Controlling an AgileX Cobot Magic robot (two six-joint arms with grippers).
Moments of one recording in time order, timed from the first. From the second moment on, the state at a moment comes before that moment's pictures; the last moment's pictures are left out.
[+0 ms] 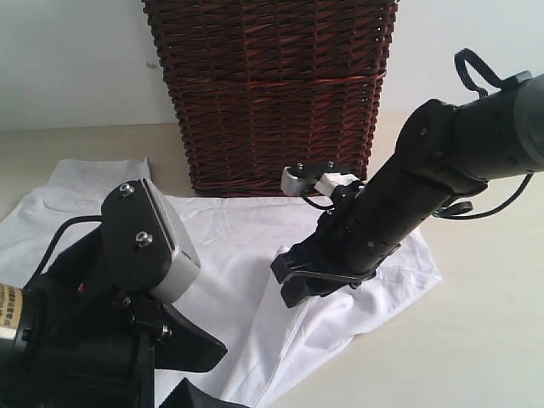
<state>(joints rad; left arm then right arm) -1.00 1.17 -0.64 -0.56 0.44 0.54 0.49 1.87 -1.02 0.69 0.65 -0.53</state>
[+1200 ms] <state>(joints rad) -1.00 1.17 -0.64 -0.56 0.43 0.54 0.49 1.84 -1.02 0.66 0.66 -0.58</state>
